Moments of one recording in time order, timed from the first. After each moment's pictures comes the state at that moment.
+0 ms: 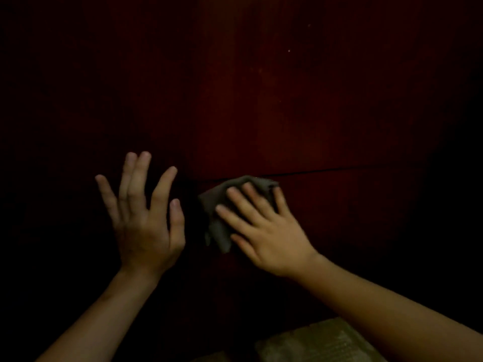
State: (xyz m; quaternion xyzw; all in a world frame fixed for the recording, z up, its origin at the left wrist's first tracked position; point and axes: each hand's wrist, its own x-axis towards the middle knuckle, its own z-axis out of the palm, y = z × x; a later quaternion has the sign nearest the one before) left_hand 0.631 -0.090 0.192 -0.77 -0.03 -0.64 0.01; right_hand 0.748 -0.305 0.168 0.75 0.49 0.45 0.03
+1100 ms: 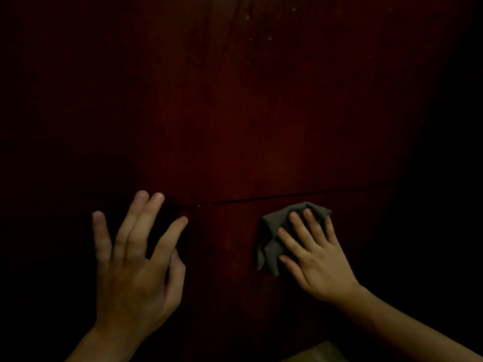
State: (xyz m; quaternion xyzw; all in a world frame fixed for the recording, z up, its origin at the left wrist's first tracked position) left_hand 0.664 -0.142 0.178 -0.80 0.04 -0.60 0.04; right_hand 0.825 -0.438 0.141 0.79 0.38 0.47 0.07
